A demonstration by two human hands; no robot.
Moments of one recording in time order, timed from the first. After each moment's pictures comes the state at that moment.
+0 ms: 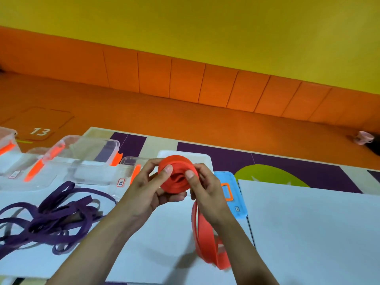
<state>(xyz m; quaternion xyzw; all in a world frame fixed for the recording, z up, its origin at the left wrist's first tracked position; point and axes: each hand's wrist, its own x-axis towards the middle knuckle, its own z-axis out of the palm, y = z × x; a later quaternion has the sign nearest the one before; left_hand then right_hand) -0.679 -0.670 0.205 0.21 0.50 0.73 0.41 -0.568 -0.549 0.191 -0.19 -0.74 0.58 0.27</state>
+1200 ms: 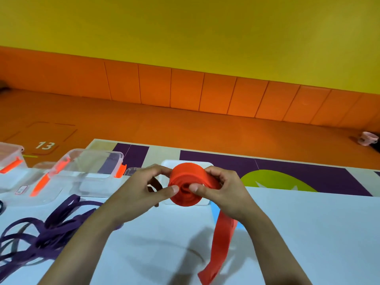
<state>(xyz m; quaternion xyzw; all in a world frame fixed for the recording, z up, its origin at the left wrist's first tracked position) -0.721 -0.688 0.232 0.45 0.73 0.45 0.26 -0.555 -0.518 0.228 -0.19 -0.80 0.52 0.21</state>
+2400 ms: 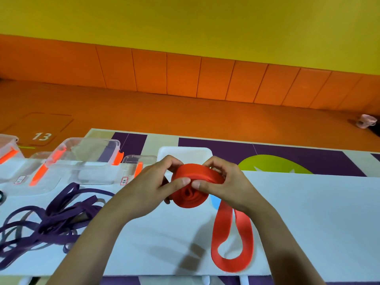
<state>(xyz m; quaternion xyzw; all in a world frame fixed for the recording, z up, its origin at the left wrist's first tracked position) -0.697 -0.678 0.219 0.51 0.73 0.37 0.25 -0.534 -0.511 0.209 -0.20 -0.82 0.50 0.19</state>
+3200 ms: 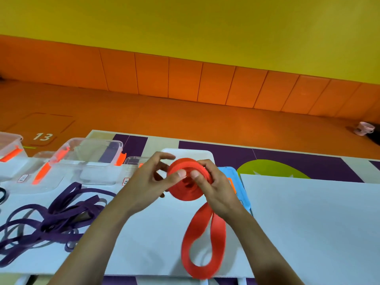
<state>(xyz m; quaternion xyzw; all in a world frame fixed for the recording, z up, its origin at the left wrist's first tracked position) -0.702 -0.684 0.210 0.41 0.71 0.51 0.26 -0.553 -0.541 0.186 -0.19 -0.79 0.52 0.26</state>
